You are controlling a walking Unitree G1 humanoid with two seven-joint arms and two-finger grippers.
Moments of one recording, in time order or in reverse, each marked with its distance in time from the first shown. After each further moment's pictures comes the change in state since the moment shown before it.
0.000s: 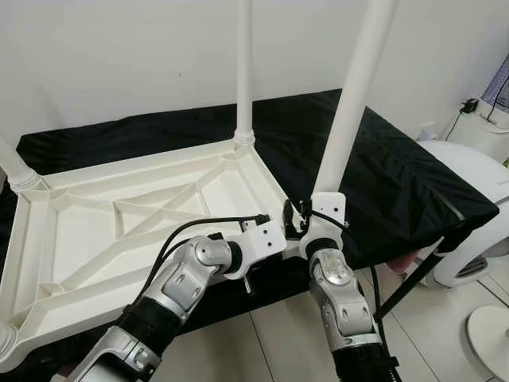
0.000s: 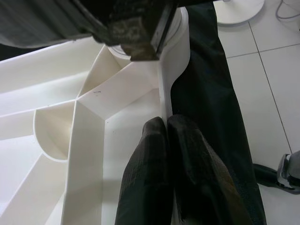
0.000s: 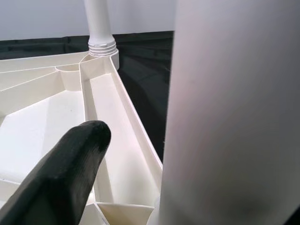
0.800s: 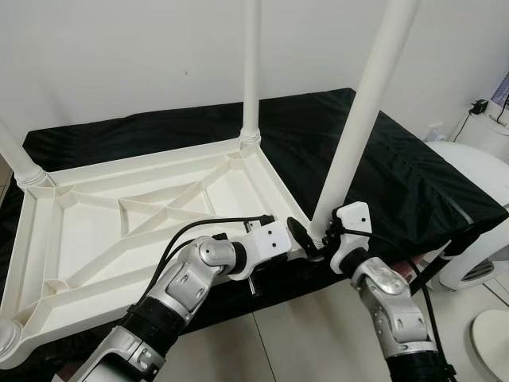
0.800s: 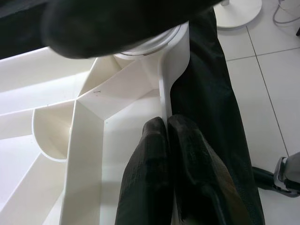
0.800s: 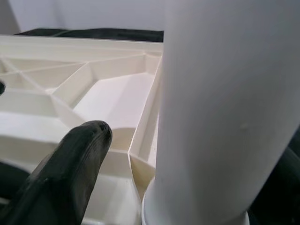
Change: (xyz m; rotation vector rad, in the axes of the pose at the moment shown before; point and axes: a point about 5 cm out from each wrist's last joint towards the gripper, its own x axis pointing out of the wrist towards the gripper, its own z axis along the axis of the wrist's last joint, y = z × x) left arm 0.003 -0.002 0.005 0.000 -0.020 -0.007; right arm -0.012 -0.055 -0.008 -0.086 0.000 0.524
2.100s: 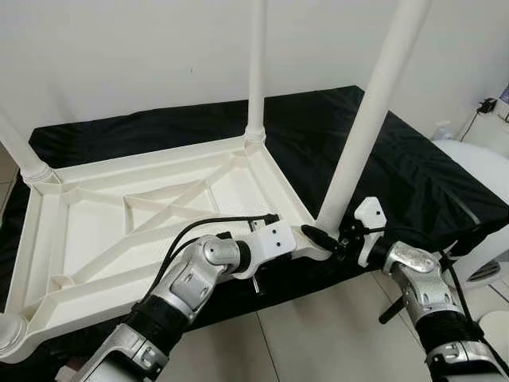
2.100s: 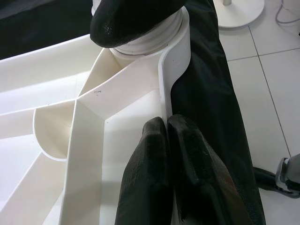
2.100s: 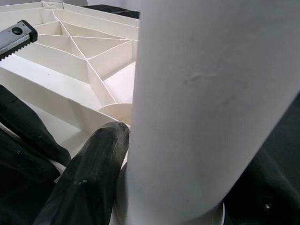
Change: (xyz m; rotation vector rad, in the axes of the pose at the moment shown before) left arm 0.003 -0.002 0.004 0.007 -0.009 -0.010; right arm 0.003 -0.045 -0.009 -0.135 0.040 0.278
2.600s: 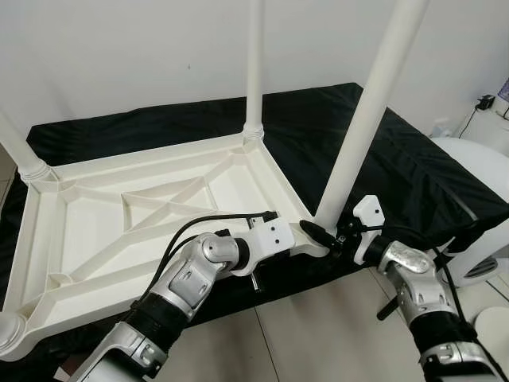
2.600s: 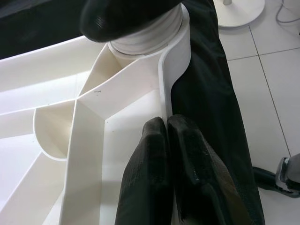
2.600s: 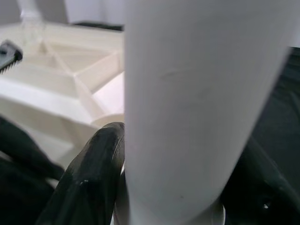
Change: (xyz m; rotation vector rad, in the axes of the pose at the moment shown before) left arm -0.001 0.001 -0.001 -0.002 0.005 0.003; right arm 0.004 0.012 -0.003 0.082 -0.060 -0.079
